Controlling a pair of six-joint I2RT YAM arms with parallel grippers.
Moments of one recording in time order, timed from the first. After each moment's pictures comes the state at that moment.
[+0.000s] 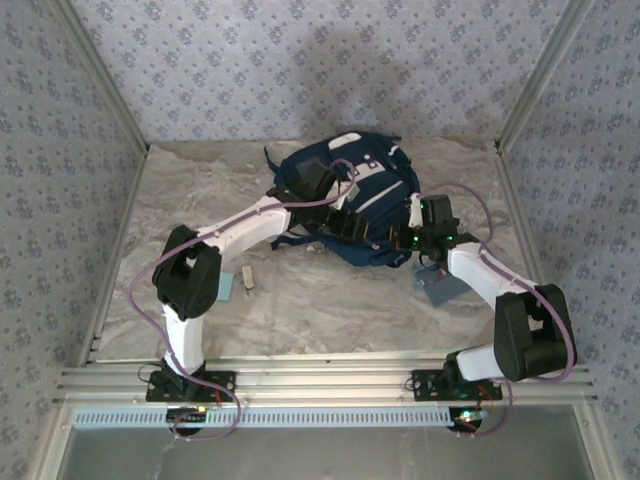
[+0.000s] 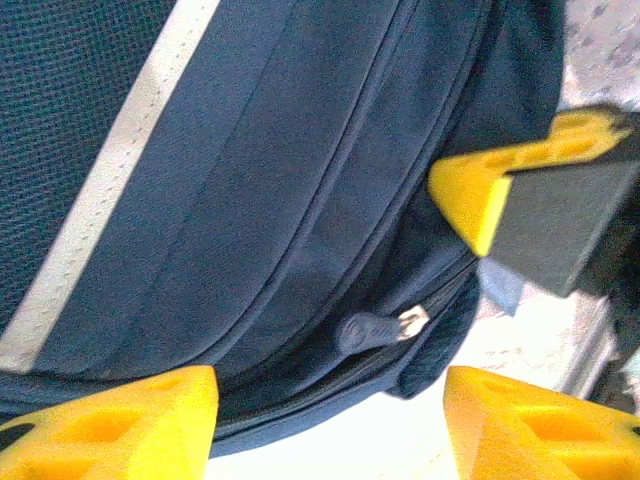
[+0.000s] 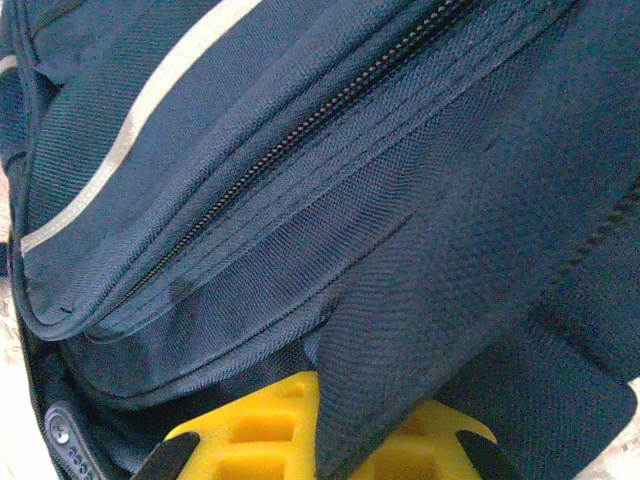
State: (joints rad) left arm -0.73 1.94 1.55 -0.48 0.44 -0.44; right arm 0.23 1.39 0.76 -0.16 -0.23 0.28
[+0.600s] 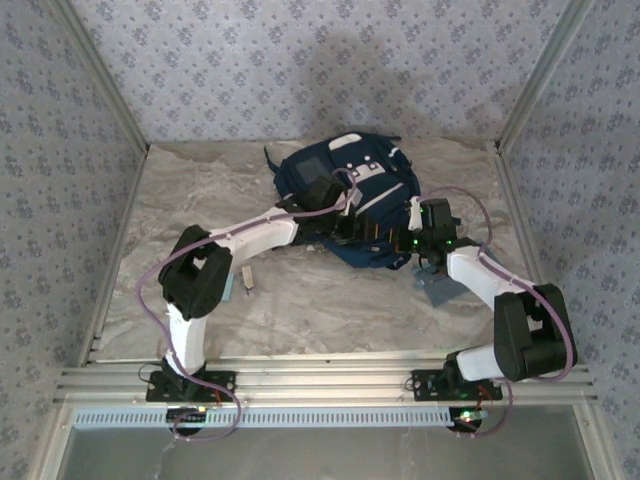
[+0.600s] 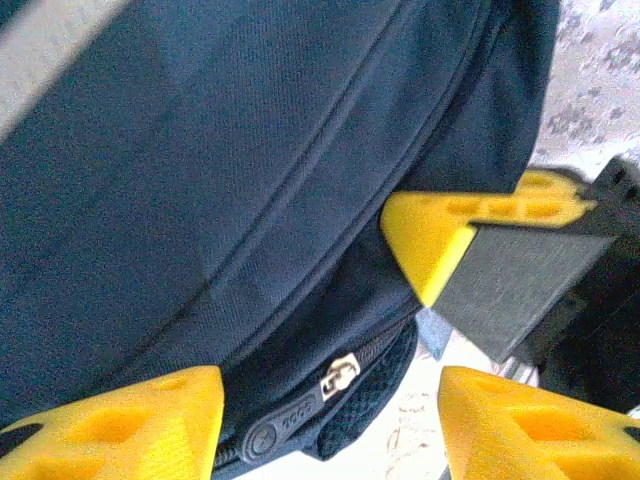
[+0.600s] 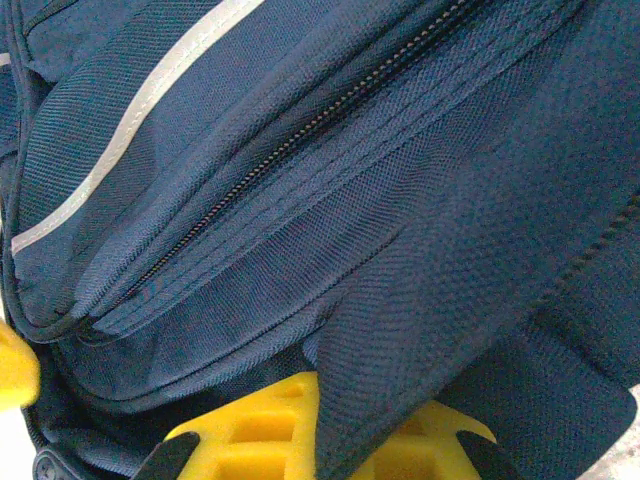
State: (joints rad) left arm -0.77 1.97 1.47 -0.30 0.47 -0.70; right arm 0.23 1.39 0.74 -0.12 -0.22 0.28
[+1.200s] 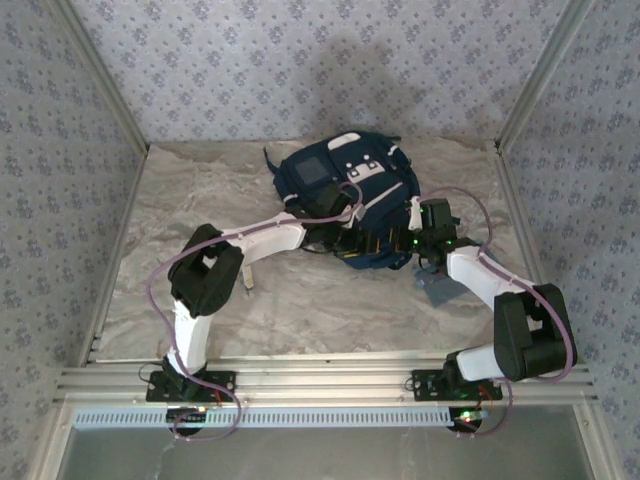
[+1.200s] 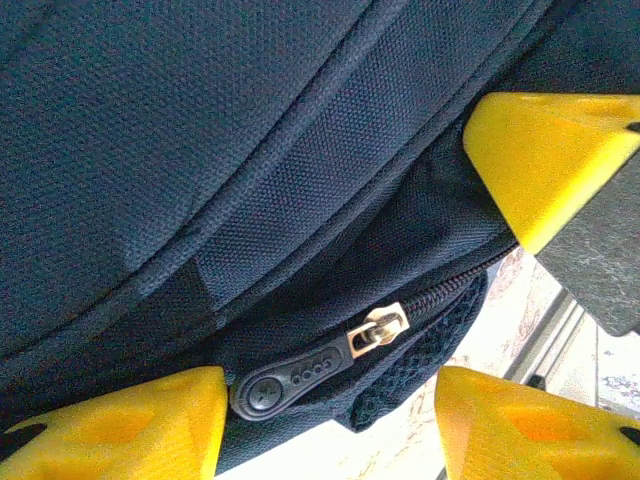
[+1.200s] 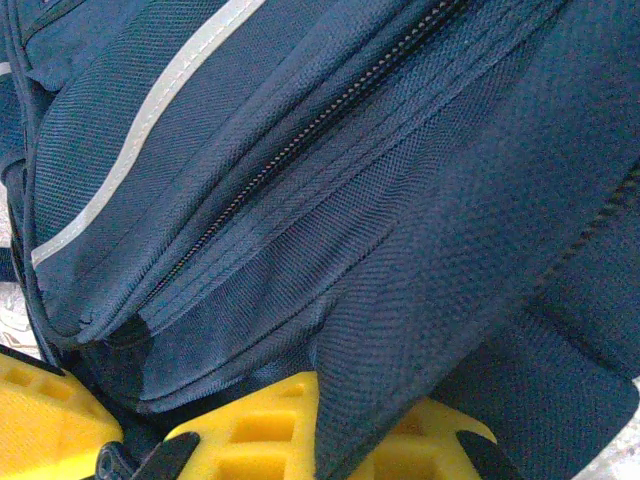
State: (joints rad) left arm -0.80 2.03 1.47 -0.33 0.51 -0.72; right arm 0.23 1.39 0.74 -0.12 -0.22 0.29
